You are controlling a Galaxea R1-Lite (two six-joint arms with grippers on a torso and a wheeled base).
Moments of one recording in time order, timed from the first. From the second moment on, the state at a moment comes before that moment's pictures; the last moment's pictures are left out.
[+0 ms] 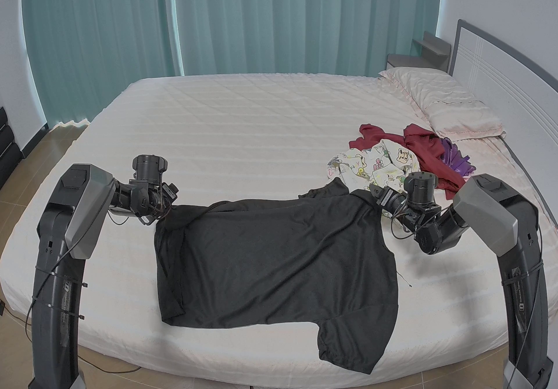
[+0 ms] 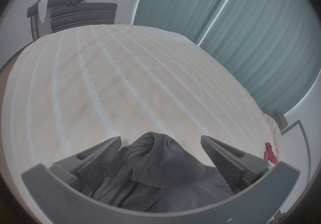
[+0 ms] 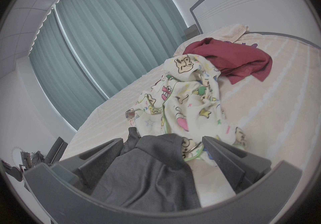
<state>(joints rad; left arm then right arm) -0.03 2.64 -1.85 -0.10 0.24 -0.80 0.18 2.62 -1.42 -0.91 -0.12 0.58</state>
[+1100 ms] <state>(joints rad) -0.15 2.01 -0.50 -0.51 -0.05 -0.80 0.25 2.25 -0.47 -1.24 -0.02 0.65</state>
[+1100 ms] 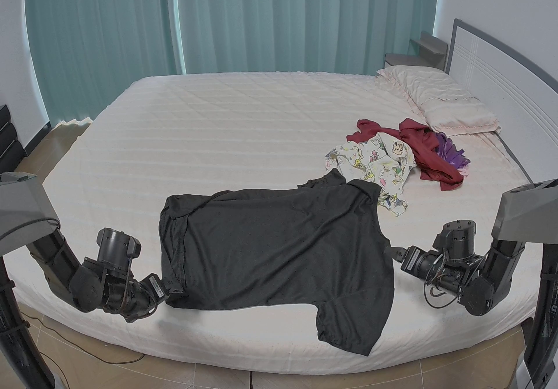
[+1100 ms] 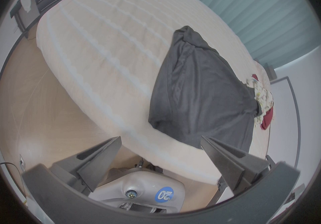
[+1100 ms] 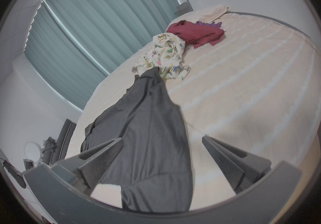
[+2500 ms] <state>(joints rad) -0.06 2.33 -0.71 -0.51 0.43 -0.48 0.33 2.24 -0.40 -1.31 -0.02 0.70</state>
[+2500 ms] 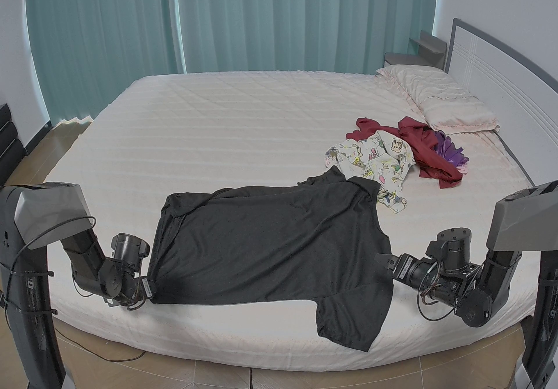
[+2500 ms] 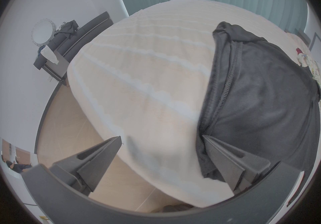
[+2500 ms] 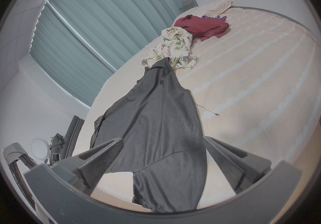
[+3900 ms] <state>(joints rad) -0.01 2.17 -0.60 -0.53 0.04 -0.59 0.39 2.34 -0.39 -1.31 -0.02 0.70</state>
